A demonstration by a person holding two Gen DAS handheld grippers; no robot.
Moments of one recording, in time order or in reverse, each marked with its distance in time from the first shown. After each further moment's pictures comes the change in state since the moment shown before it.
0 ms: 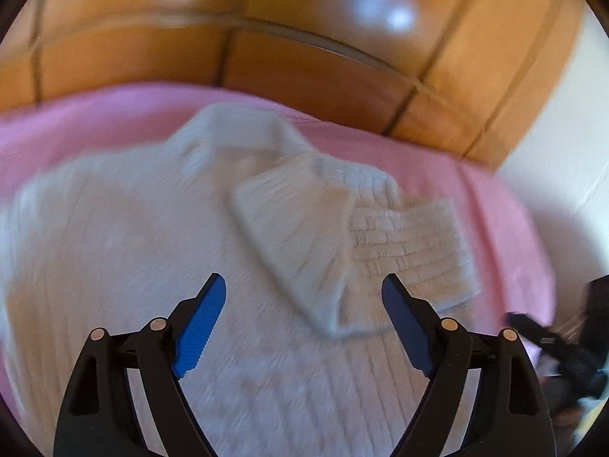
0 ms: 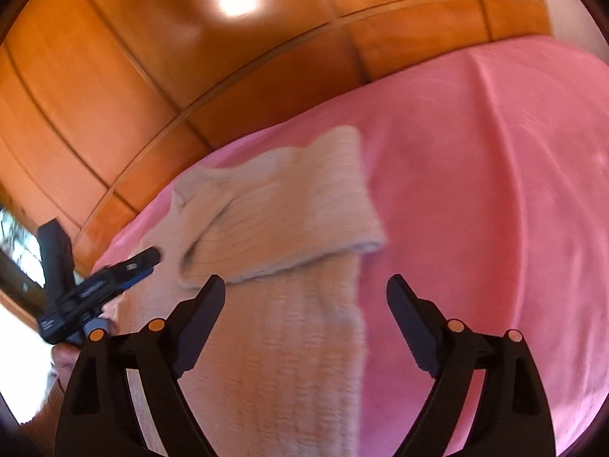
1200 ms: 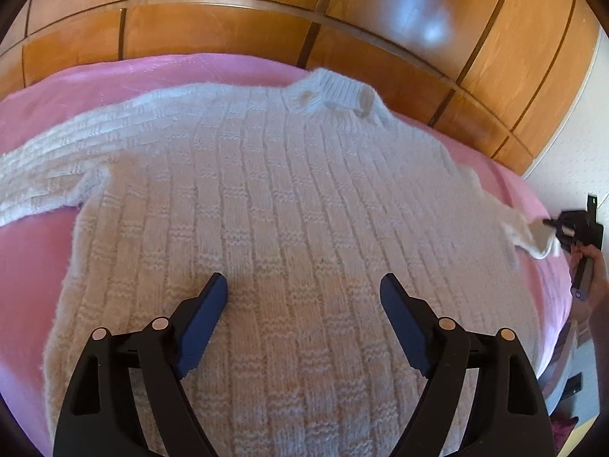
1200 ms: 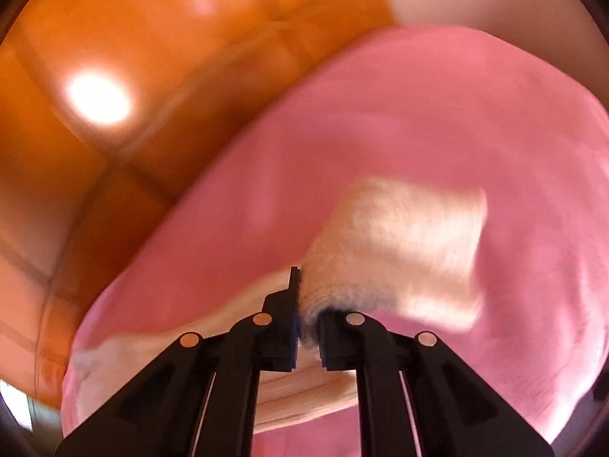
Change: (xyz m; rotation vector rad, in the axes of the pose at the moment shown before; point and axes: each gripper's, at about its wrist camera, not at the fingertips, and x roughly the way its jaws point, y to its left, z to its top) left arm -0.068 0.082 -0.104 -0.143 -0.042 0.050; right arm -0.035 -0.156 0.121 0.313 -0.160 -0.308
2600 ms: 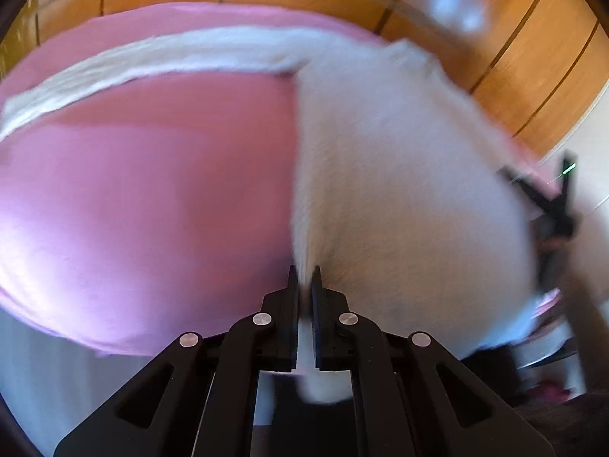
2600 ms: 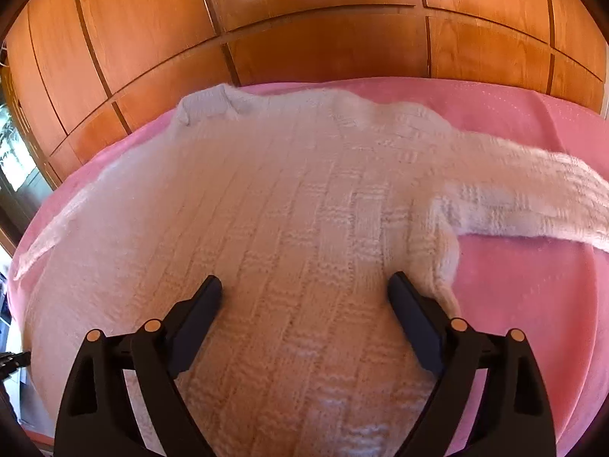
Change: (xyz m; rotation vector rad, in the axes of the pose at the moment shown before) left arm -0.118 0.108 -0.109 -0.094 0.144 0.091; right arm 0.003 0.156 -0.243 -0.671 0.134 0.220
